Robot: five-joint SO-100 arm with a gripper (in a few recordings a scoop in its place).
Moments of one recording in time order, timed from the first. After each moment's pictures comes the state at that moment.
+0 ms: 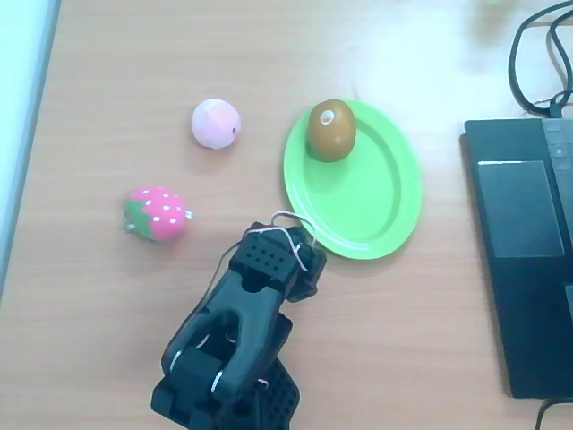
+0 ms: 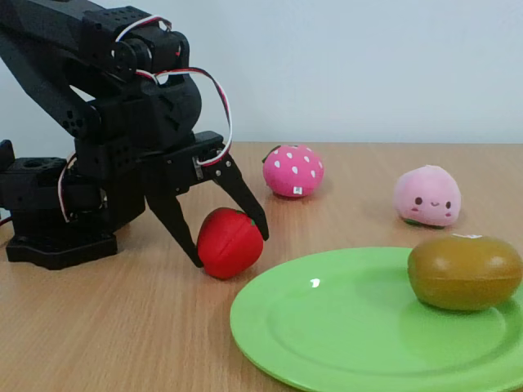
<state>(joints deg) 28.9 147.2 156.9 66.4 -45.4</state>
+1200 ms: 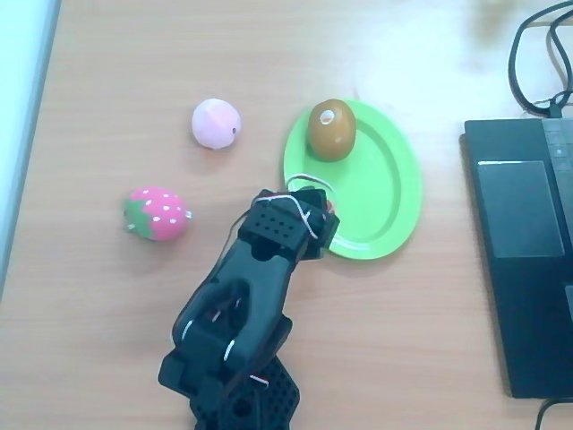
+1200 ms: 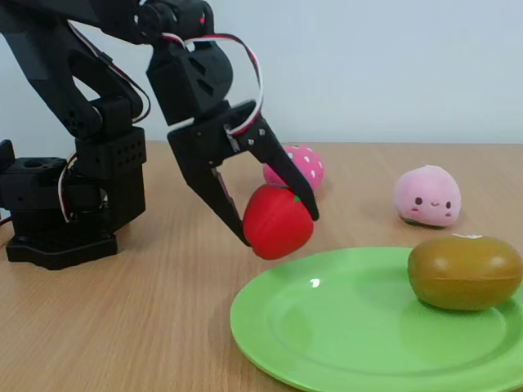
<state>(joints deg) 27.9 133.9 141.2 59.5 -26.9</state>
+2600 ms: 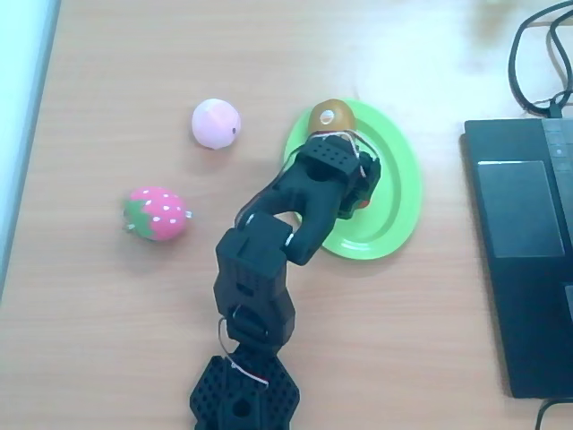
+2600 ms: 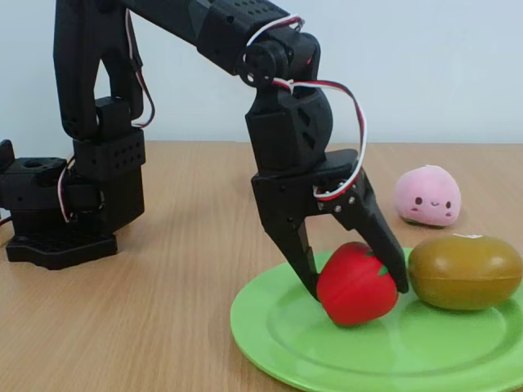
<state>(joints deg) 31.6 89.7 106.8 56.6 -13.2</state>
